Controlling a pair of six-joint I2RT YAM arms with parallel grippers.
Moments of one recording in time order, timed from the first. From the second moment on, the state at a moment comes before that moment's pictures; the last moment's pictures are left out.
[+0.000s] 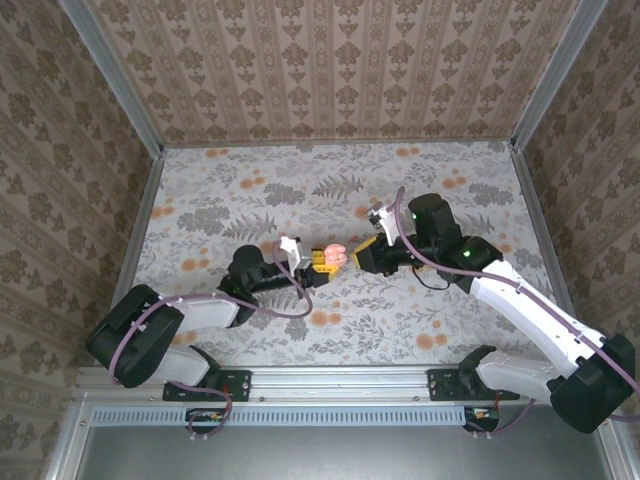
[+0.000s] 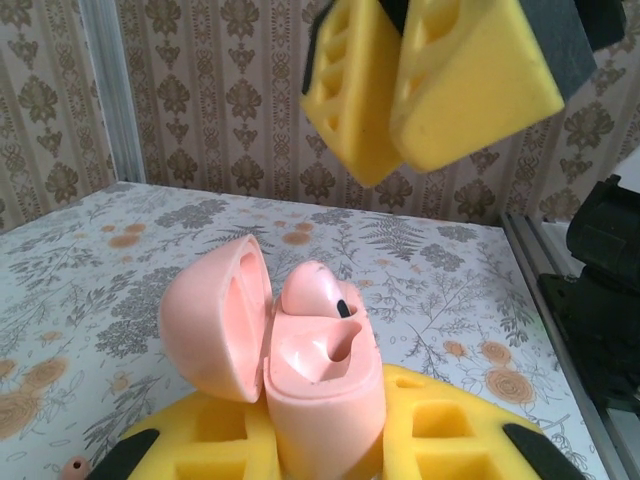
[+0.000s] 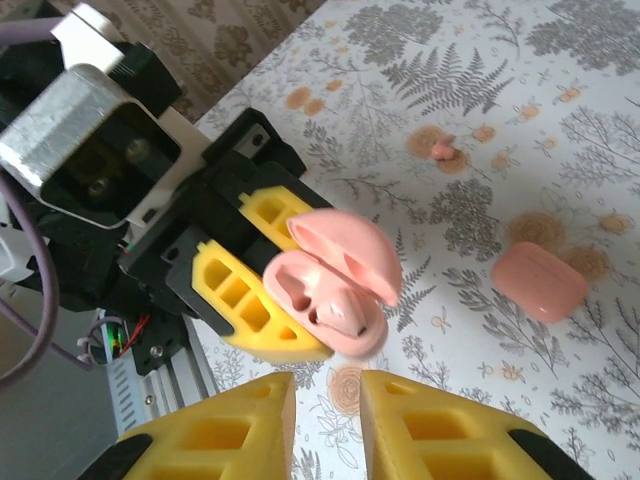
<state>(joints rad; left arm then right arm) -0.70 1.38 0.37 1.03 0.73 -0.04 0.53 1.11 0.96 -0.47 -0.56 0.12</state>
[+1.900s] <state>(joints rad) -0.11 1.15 0.48 0.16 0.45 -0.22 0.81 1.90 1.52 -0.74 -0.60 -1.04</state>
